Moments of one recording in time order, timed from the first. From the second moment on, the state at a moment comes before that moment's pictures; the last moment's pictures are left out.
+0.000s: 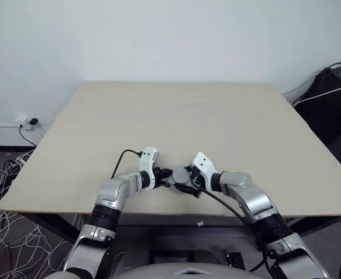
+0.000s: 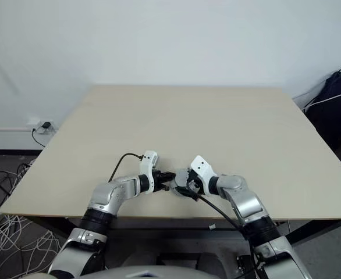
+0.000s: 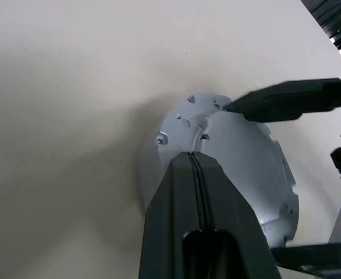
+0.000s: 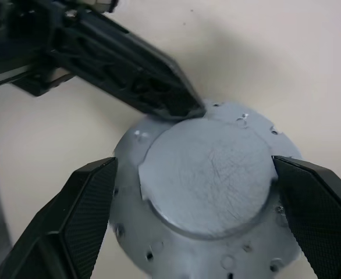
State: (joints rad) left arm -0.34 0.07 -0.13 0.26 -0.33 0.79 -0.51; right arm -0.23 -0.41 0.27 0.05 0.13 0.50 0.80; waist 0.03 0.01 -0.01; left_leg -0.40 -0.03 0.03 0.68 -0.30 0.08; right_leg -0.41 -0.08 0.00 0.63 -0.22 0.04
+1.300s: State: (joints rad) left arm -0.34 0.06 -0.13 0.27 -0.32 0.77 -0.53; right arm -0.07 -0.01 -0.27 -0.25 0.56 1.25 0.18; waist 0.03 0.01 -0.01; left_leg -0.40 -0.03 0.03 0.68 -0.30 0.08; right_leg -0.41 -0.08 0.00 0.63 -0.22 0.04
